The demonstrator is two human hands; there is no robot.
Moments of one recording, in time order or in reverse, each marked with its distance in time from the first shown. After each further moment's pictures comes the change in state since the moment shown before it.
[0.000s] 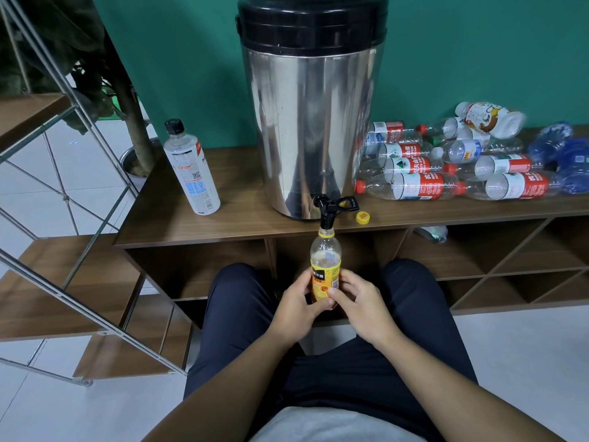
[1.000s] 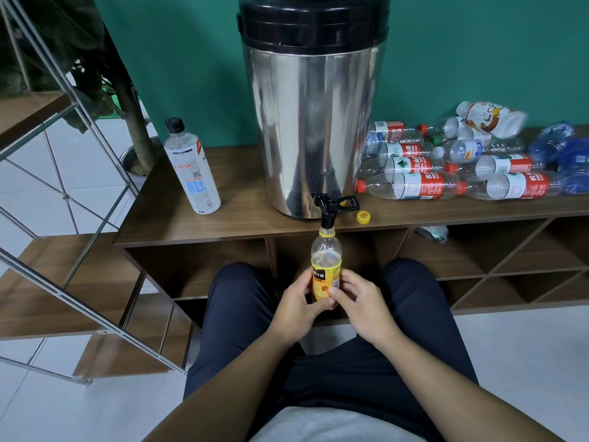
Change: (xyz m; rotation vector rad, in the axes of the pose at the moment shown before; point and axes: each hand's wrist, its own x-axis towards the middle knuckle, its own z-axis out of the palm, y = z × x) left_hand 0.000 0.000 0.000 -0.006 -0.001 0.010; right_hand 0.000 -0.001 0.001 -0.026 0.025 0.005
